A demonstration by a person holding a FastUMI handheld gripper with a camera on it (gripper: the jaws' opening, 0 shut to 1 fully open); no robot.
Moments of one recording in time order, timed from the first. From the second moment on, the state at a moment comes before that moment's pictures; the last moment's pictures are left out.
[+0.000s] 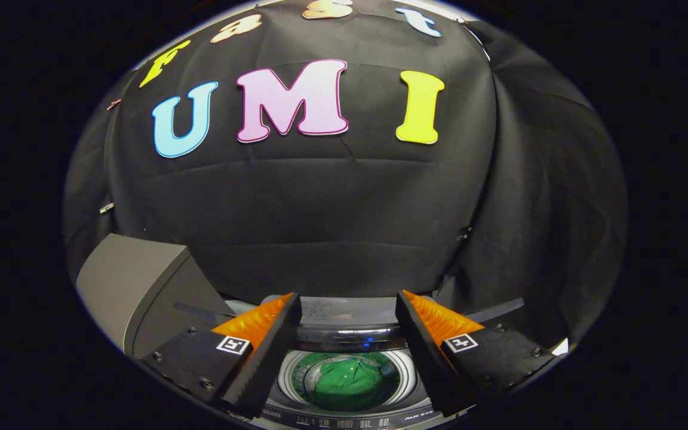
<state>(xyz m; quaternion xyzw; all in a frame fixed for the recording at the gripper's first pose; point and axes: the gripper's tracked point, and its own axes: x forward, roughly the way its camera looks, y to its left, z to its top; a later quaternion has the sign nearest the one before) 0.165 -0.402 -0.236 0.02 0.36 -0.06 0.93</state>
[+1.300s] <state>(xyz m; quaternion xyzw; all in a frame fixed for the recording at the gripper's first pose) 0.191 -0.326 -0.130 0.03 0.19 -0.02 0.98</state>
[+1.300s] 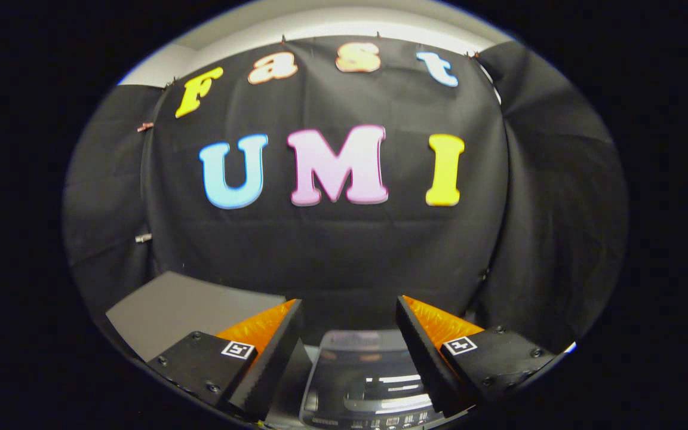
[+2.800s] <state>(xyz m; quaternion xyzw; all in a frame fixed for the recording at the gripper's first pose) 0.189 -0.218 -0.026 0.01 0.05 0.03 1.00</state>
